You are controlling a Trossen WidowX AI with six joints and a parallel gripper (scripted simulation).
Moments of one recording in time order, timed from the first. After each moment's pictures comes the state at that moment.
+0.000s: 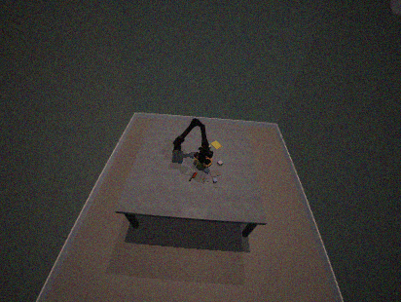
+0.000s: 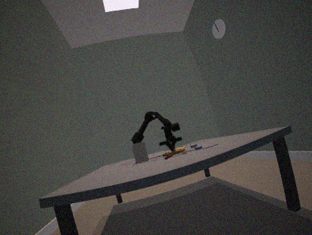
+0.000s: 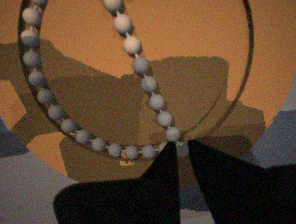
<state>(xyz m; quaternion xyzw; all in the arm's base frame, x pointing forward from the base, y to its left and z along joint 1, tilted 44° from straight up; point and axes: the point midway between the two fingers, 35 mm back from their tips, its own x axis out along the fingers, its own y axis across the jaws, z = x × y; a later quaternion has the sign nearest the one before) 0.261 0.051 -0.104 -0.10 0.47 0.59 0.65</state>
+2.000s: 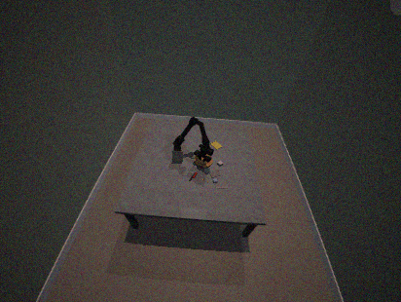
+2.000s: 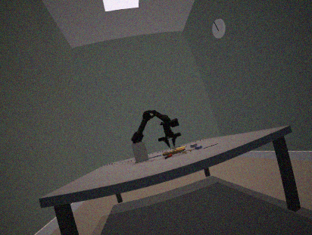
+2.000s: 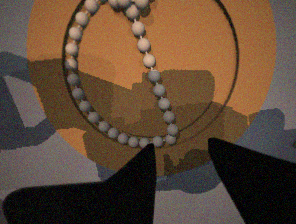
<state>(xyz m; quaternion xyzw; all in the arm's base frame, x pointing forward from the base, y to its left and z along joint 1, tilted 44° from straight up) 0.267 0.036 -0.074 -0.12 0.45 0.61 0.64</state>
